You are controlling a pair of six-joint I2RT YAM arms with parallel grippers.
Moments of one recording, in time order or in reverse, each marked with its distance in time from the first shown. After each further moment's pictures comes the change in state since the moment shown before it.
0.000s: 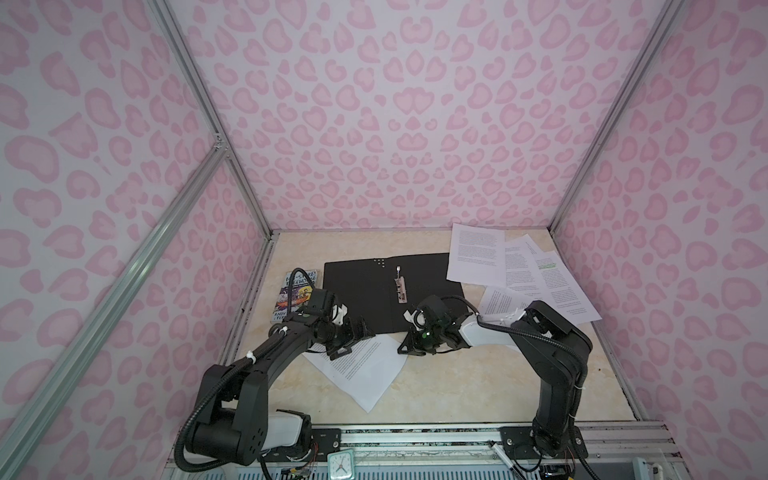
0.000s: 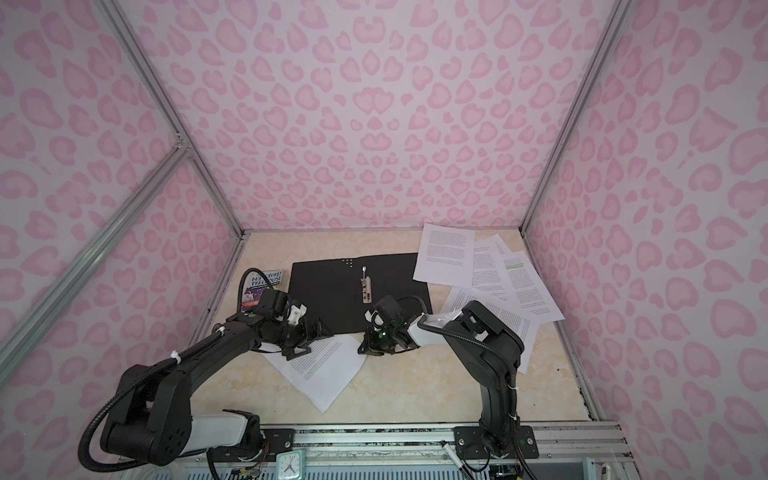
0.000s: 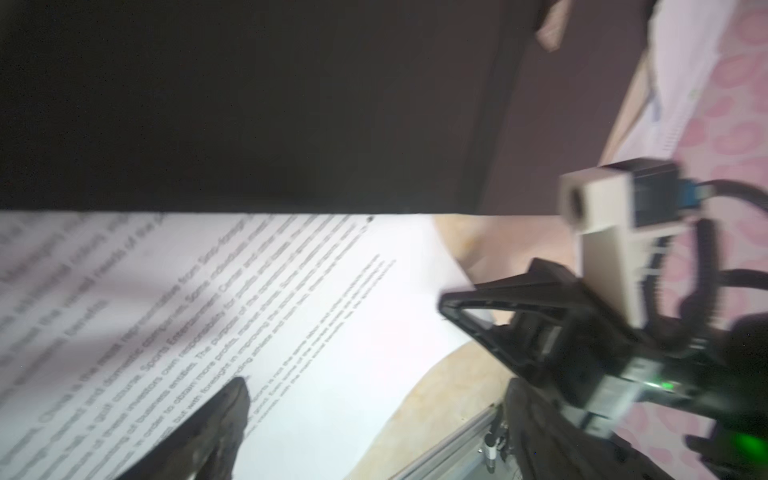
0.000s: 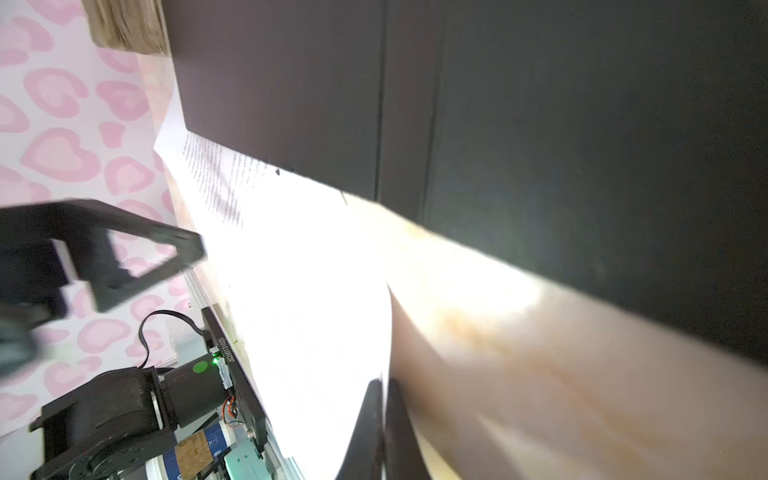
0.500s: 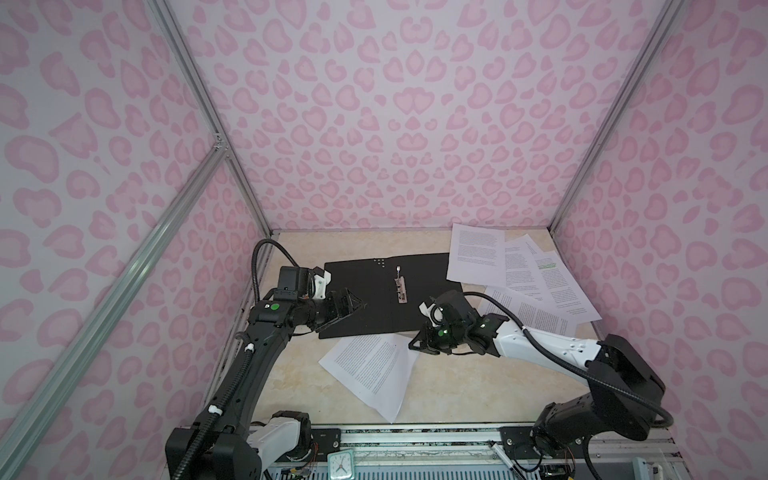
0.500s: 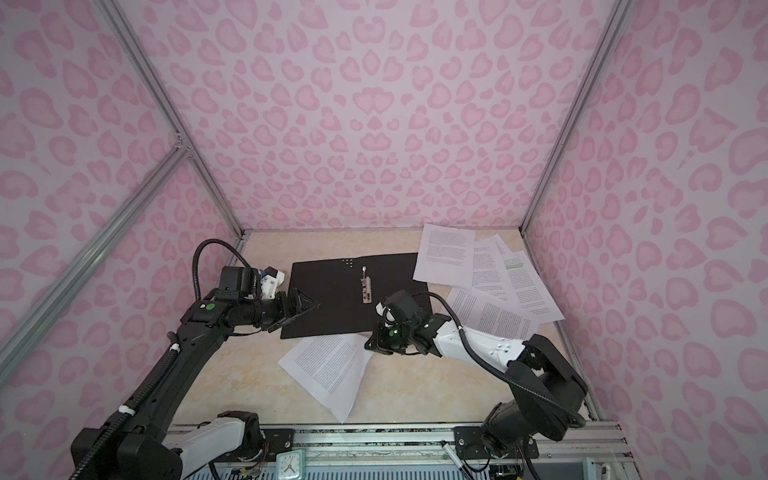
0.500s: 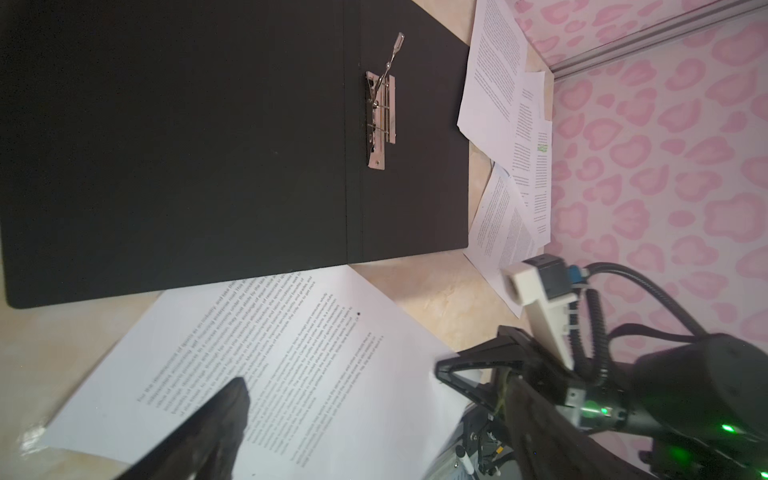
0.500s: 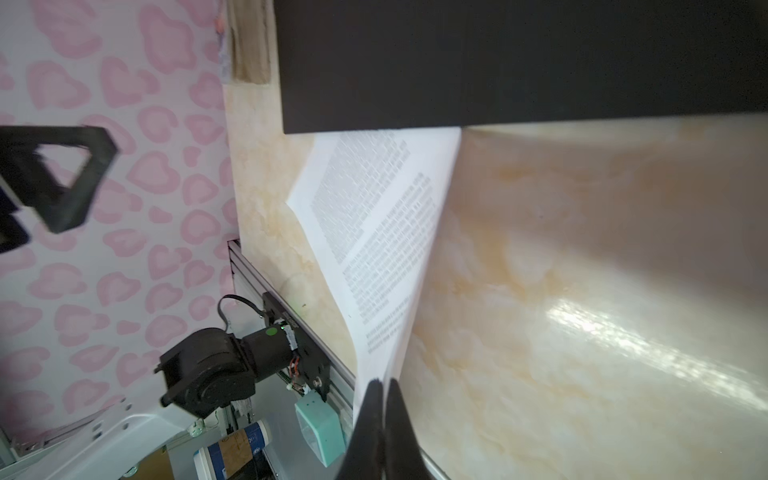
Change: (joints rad) left arm 0.091 -0.172 0.228 -0.235 0.003 0.116; right arm 0.020 -0.420 -0.015 -0.243 0.103 0.104
